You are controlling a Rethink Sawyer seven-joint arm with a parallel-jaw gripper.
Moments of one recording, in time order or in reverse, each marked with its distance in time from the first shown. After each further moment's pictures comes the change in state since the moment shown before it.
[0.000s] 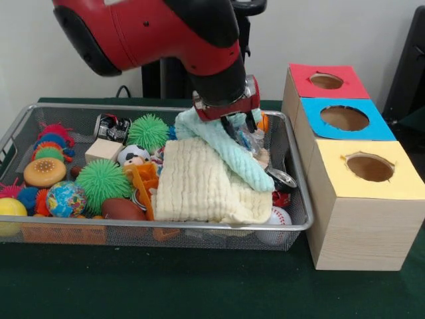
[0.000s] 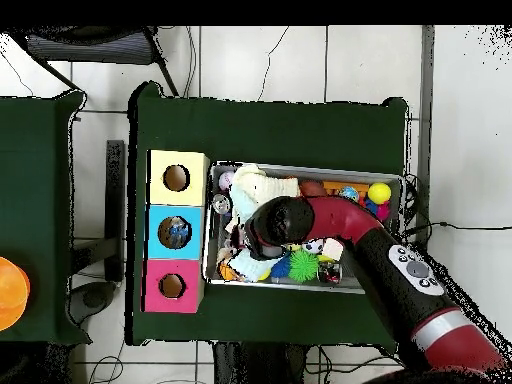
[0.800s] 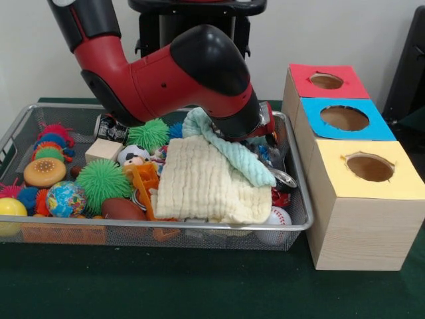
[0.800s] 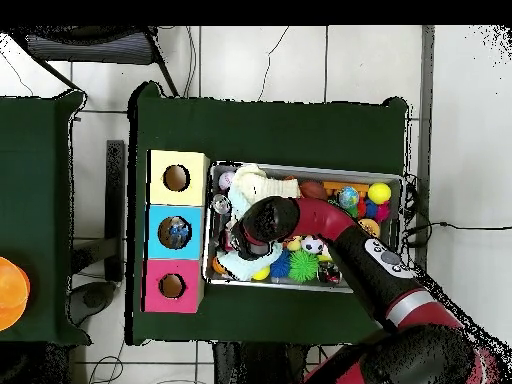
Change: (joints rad) arm 0.018 0.206 0.001 -0.091 -0.002 0.042 0.000
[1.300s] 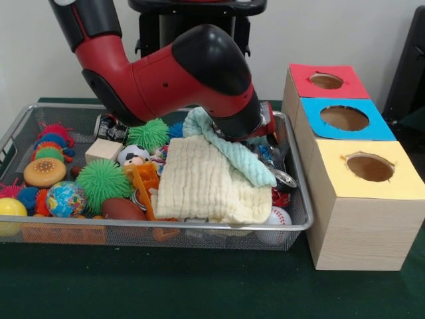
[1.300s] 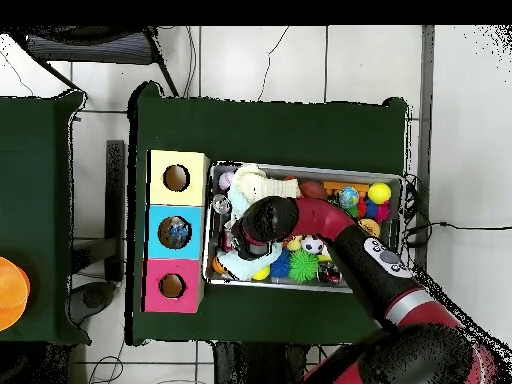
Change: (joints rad) arm 0.004 0.000 -0.001 -0.002 -0.001 0.000 0.000
